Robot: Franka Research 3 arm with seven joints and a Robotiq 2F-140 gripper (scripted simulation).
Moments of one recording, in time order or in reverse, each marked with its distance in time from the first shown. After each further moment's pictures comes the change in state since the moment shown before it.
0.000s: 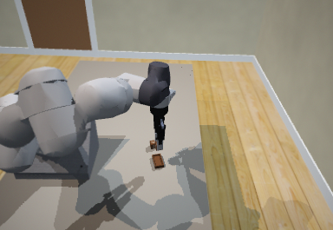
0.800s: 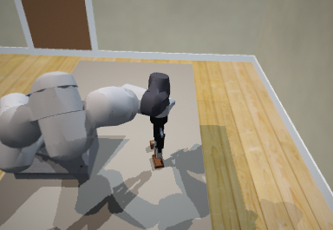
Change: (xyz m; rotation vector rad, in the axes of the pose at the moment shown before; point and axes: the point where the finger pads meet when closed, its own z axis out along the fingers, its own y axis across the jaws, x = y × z) arm -0.003 0.002 0.047 -0.008 -0.013 0.014
